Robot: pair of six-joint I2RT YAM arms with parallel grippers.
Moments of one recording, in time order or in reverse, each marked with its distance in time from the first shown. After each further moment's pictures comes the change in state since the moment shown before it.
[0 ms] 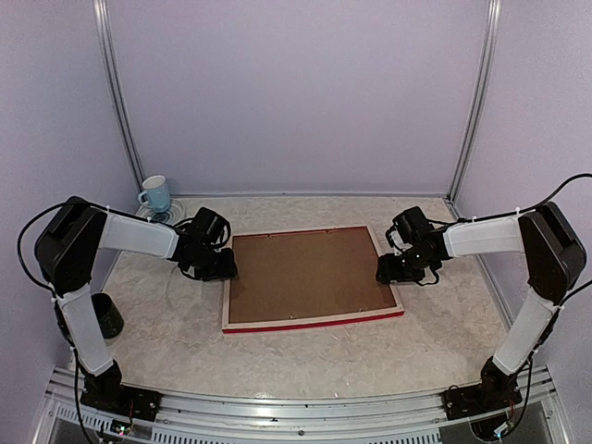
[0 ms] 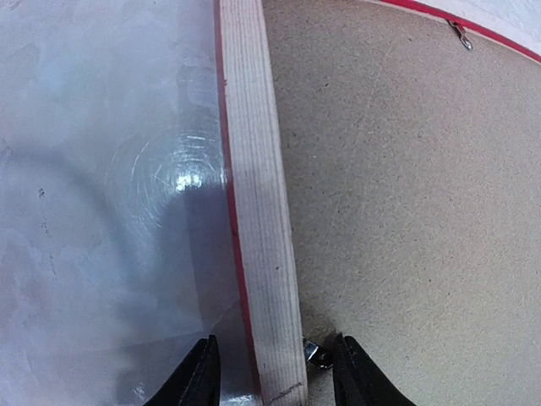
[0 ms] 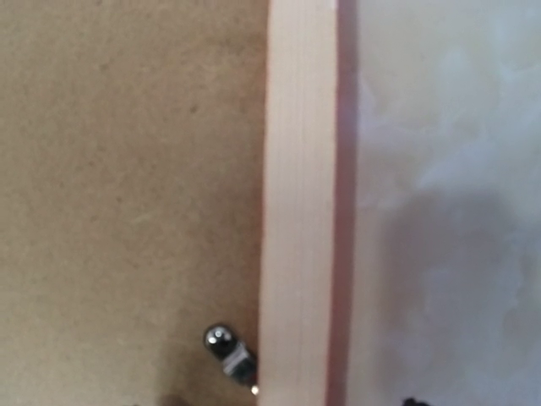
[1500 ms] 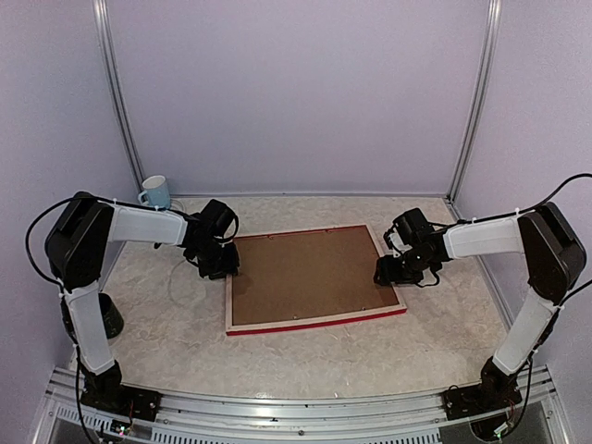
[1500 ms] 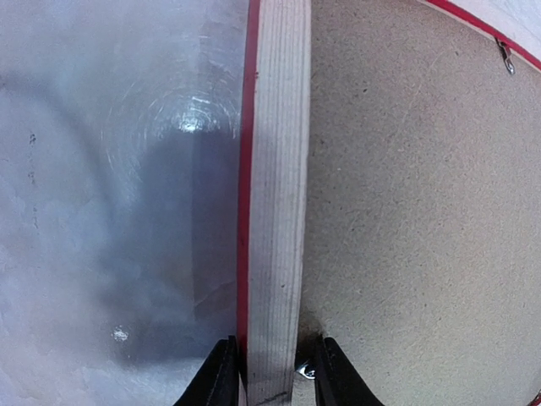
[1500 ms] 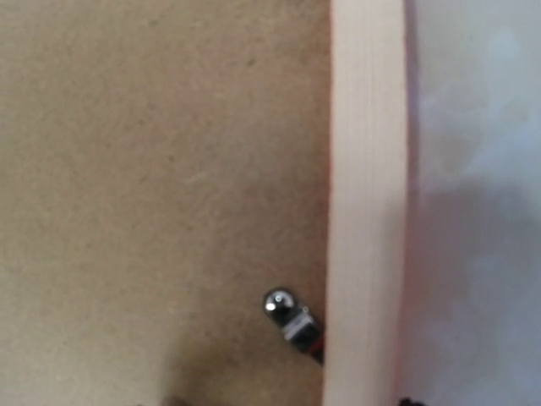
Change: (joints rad) left arm -0.012 0.071 0.176 -0.241 0.023 -0.190; right arm 0.000 0.000 -0.014 0.016 -0.058 0.001
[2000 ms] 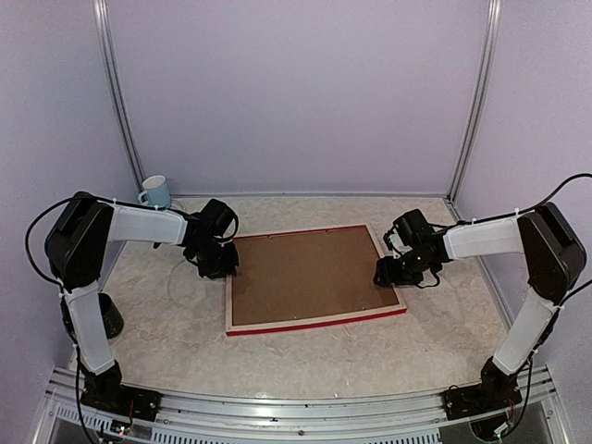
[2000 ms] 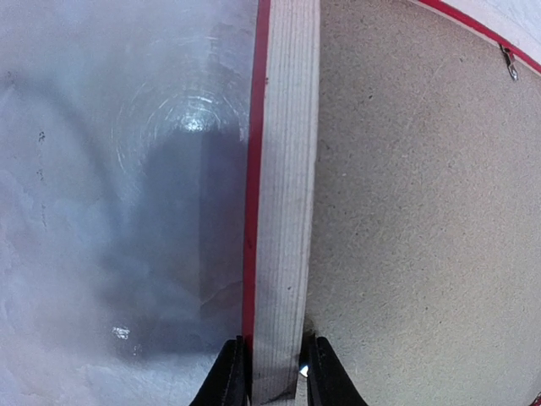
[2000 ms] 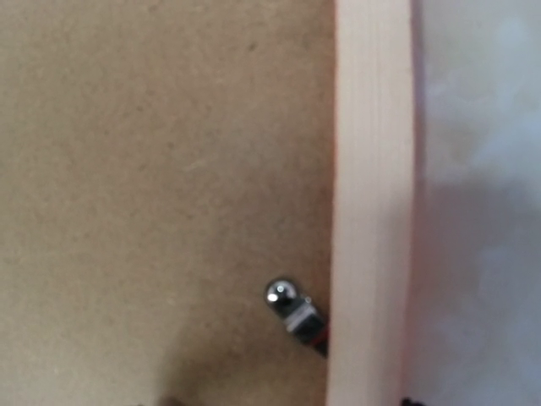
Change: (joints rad) left arm 0.001 0.000 0.005 -0.011 -0.008 -0.011; right arm 0.000 0.000 -0.008 0.005 -0.010 0.000
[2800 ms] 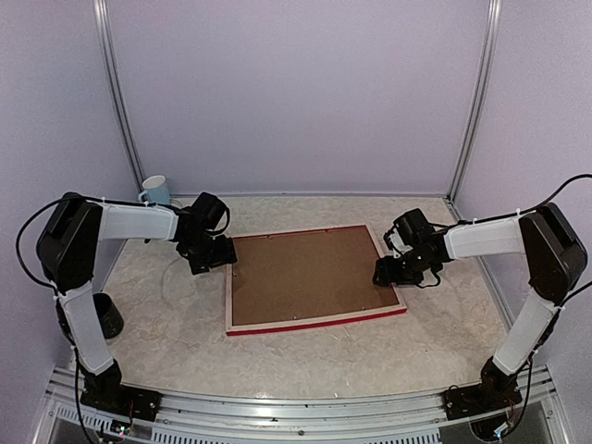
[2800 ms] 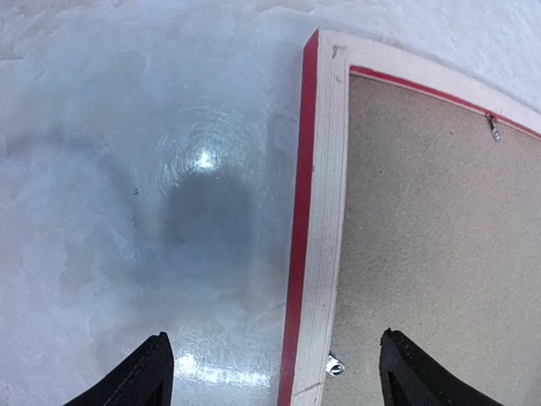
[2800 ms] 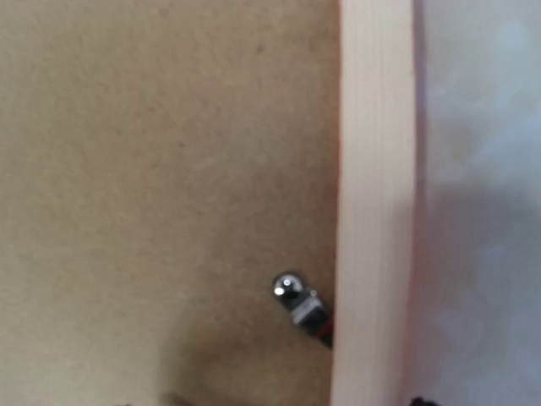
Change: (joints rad) left arm 0.040 -0.054 -0.004 -0.012 -0.064 0.030; right arm 0.000 -0.009 0.000 -0.006 -0.005 0.001
